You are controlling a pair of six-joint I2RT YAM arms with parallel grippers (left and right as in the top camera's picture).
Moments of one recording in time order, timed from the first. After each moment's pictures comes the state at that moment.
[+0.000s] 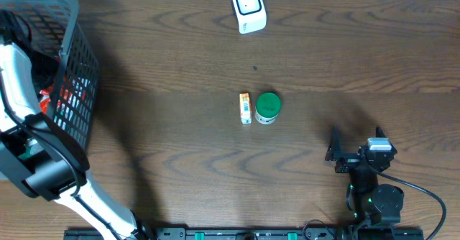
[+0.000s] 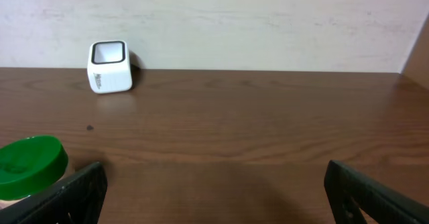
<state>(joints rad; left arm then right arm) 0.52 2.05 1.85 -1.12 -0.16 -0.66 0.01 0.01 0.01 -0.07 0.01 0.01</state>
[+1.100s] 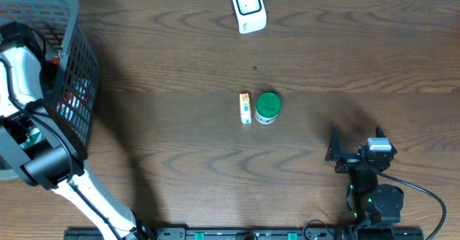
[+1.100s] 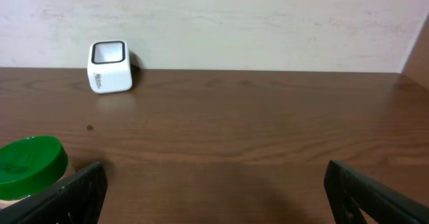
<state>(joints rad) 0.52 2.15 1.80 -1.10 -0.11 -0.67 0.01 0.01 0.01 -0.07 0.01 0.01</state>
